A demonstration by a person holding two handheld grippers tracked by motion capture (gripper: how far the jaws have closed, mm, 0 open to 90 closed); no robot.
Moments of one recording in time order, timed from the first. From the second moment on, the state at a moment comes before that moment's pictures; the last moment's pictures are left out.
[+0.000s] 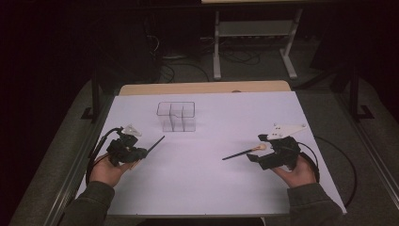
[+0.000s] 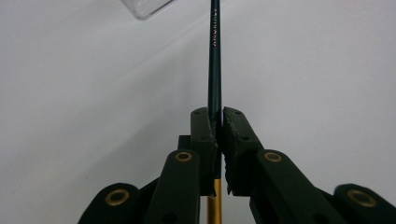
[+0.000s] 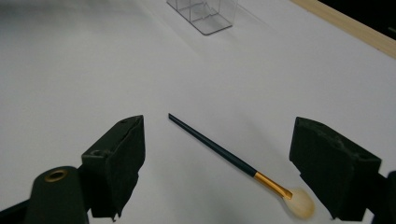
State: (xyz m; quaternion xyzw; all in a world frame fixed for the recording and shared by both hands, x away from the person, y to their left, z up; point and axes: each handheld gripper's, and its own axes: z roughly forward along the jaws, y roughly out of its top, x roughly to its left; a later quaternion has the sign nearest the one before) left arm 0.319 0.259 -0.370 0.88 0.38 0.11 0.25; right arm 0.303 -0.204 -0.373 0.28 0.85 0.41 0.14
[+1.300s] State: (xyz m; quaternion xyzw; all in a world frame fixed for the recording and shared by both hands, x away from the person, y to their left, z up) left arm 0.307 0.235 -0.332 0.91 0.30 0.09 0.28; right arm 0.329 -0.177 -0.327 0.23 0.88 0.41 0.10
